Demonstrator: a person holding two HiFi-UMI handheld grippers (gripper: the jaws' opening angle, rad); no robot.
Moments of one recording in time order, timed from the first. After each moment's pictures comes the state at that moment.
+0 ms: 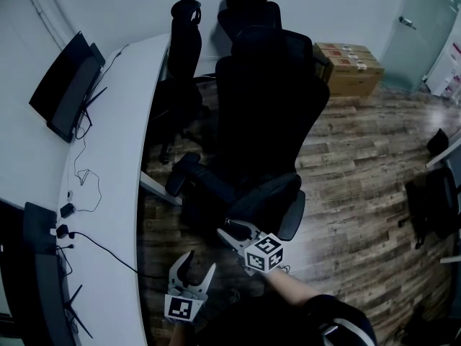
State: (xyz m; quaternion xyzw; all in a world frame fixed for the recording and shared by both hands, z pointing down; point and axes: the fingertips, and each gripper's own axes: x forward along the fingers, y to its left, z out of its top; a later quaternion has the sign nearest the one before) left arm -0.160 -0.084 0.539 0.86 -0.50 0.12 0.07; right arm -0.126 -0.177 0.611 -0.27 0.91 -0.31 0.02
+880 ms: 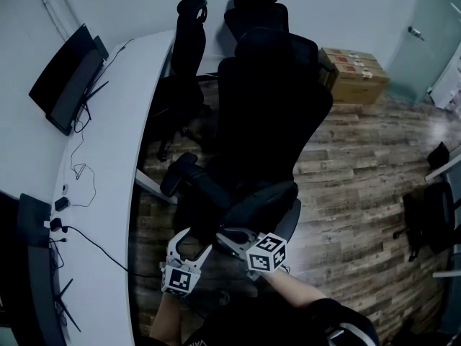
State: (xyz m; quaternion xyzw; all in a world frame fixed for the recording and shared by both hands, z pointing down) left arm -0.153 -0.160 0.616 0.86 -0.42 0.27 -0.04; right arm -0.113 -0.176 0.605 -0.18 0.92 -0.36 0.01
